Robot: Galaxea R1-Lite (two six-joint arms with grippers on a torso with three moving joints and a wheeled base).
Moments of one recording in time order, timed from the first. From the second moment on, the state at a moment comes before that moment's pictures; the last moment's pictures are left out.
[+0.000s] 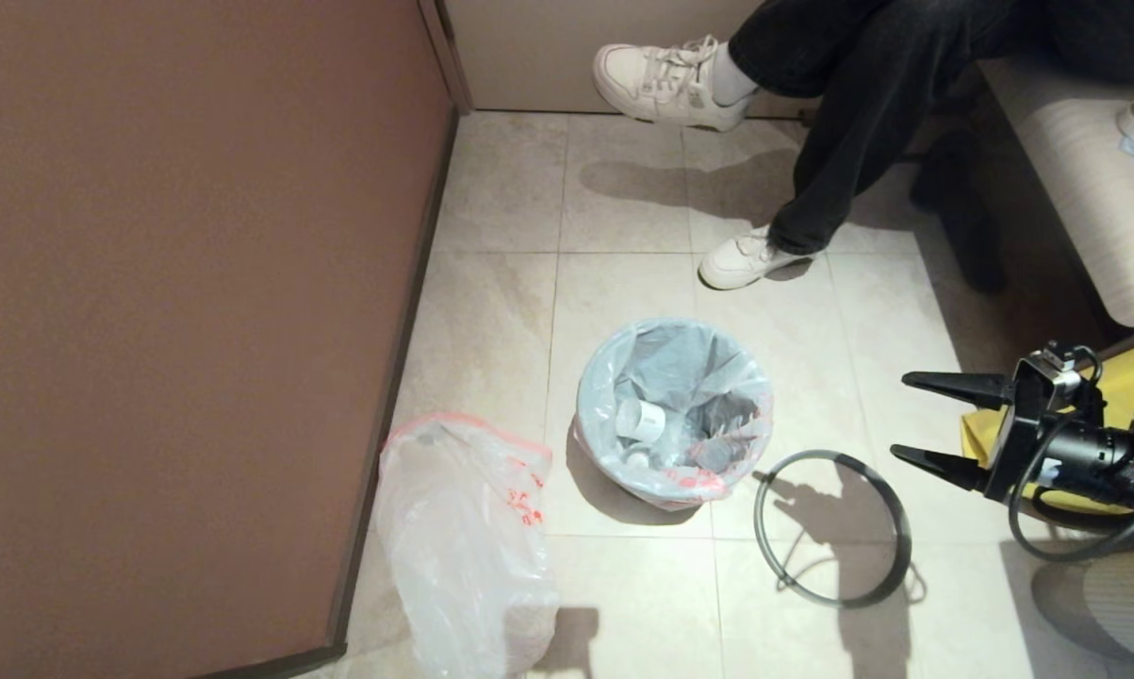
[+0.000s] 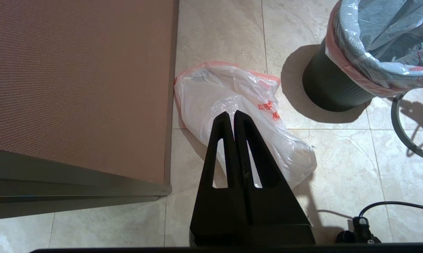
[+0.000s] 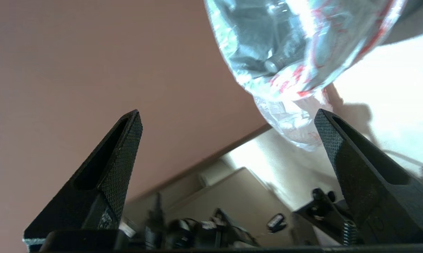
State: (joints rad) left arm 0.00 0.00 0.00 0.00 0.00 0.00; right arm -0.21 1.82 -0.61 -0.98 1.07 1.04
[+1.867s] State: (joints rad) left arm 0.00 0.00 0.00 0.00 0.00 0.00; right arm 0.32 1.35 -0.59 0.05 0.19 0.11
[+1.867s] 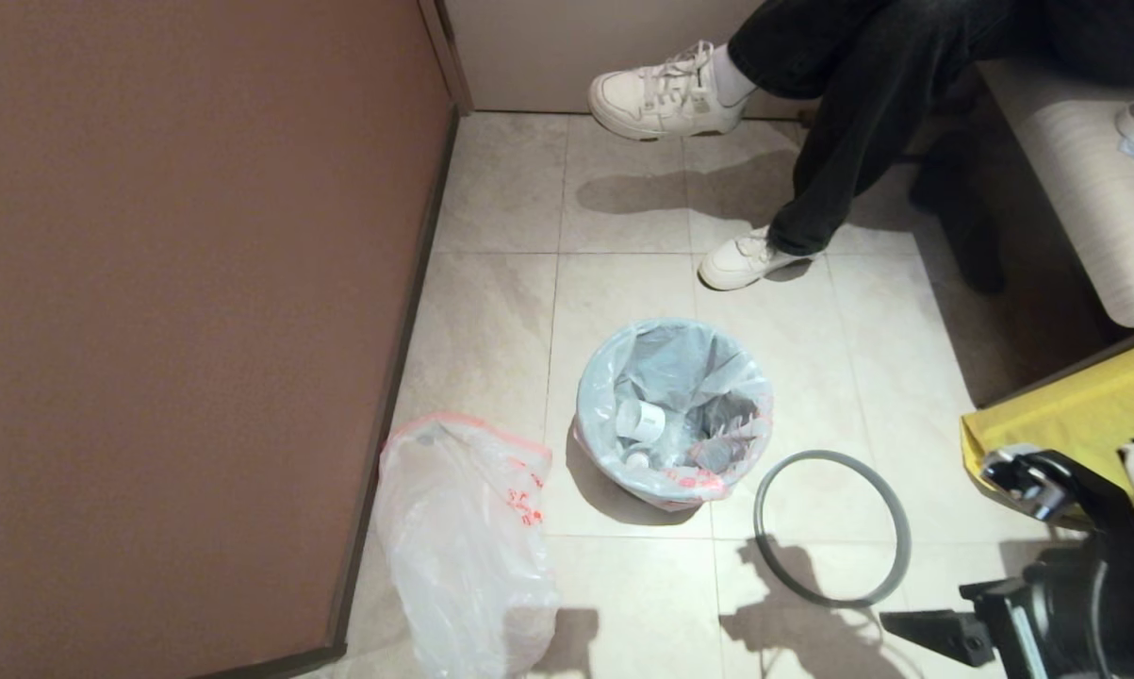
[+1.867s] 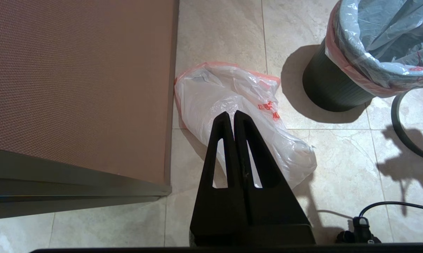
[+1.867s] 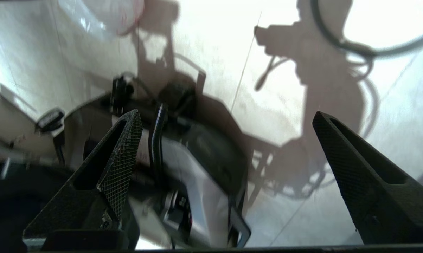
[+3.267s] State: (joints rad) left arm 0.00 0.00 0.00 0.00 0.00 0.00; right arm 0.27 2.17 -1.51 0.01 -0.11 -0.09
